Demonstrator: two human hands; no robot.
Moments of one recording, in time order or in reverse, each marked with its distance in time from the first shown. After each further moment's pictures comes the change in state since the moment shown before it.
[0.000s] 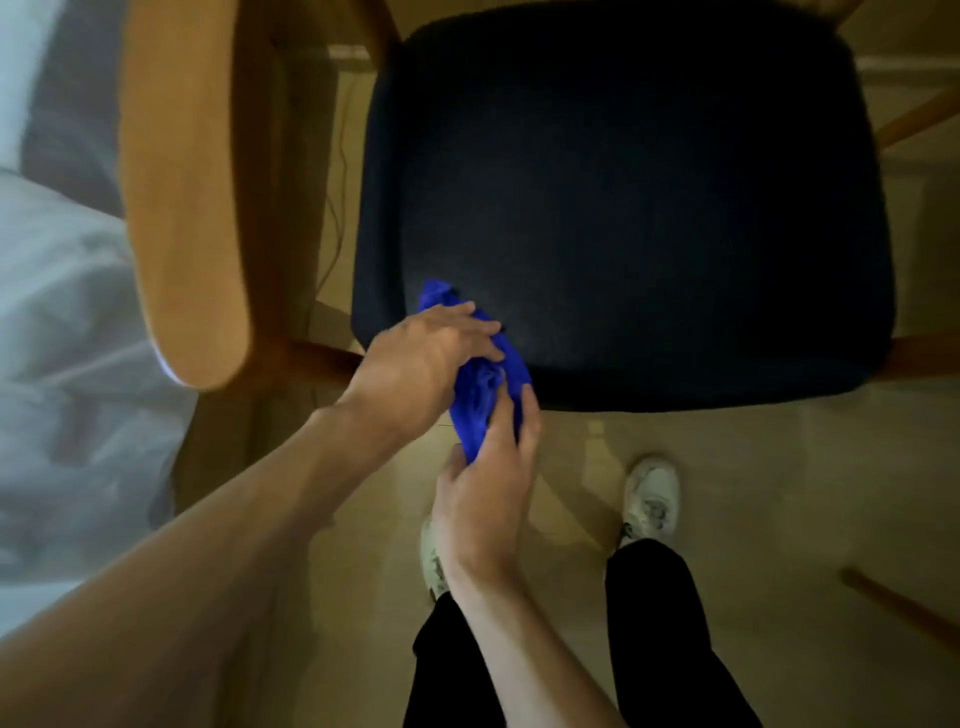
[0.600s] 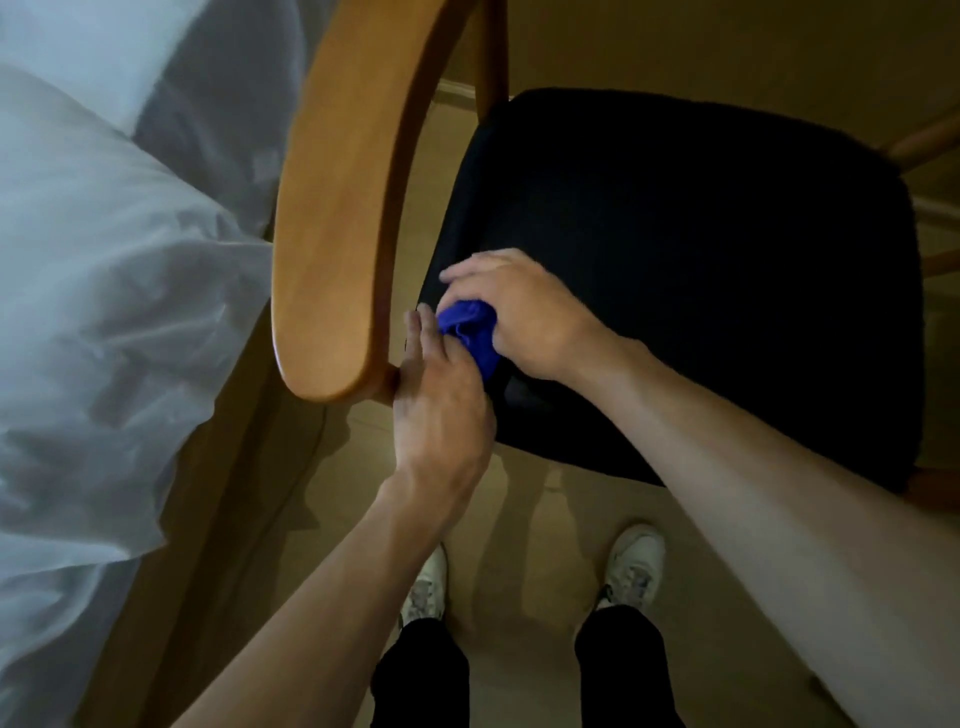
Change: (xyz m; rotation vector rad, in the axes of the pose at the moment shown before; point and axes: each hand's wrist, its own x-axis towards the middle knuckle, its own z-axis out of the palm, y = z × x) left_hand -0.015 0.011 0.017 -0.043 0.358 -0.660; right_hand 0.157 -0.114 -0.017 -0.559 -0.680 -0.909
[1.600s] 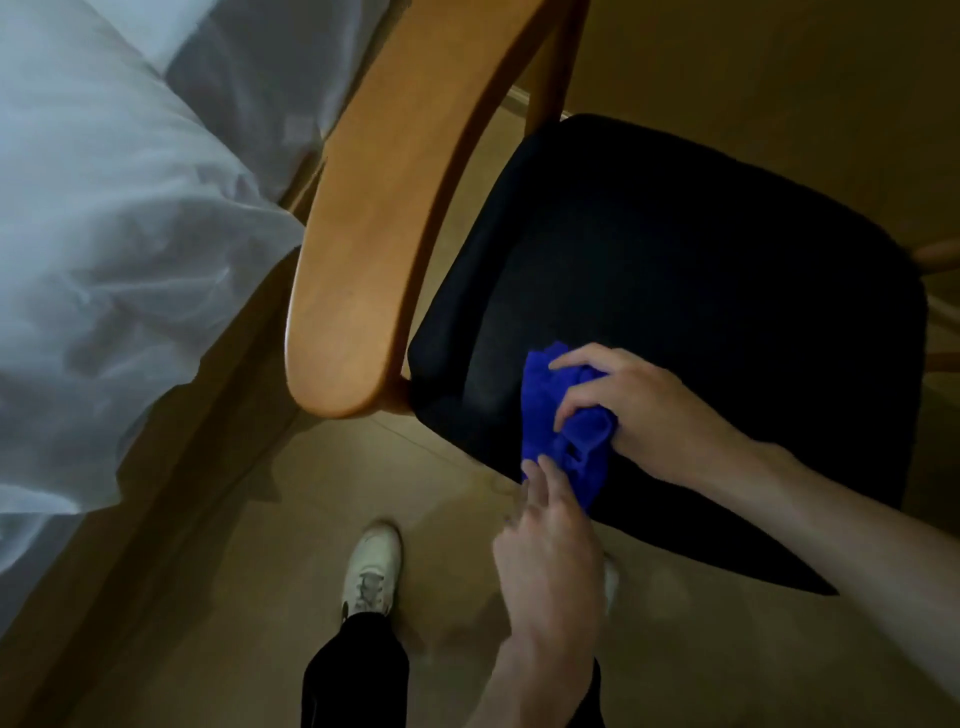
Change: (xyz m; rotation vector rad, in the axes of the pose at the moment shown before) left_hand -0.069 0.091 0.029 -0.408 -0.166 -0.277; right_hand -0.059 0.048 -0.038 -0.173 -0.306 -0.010
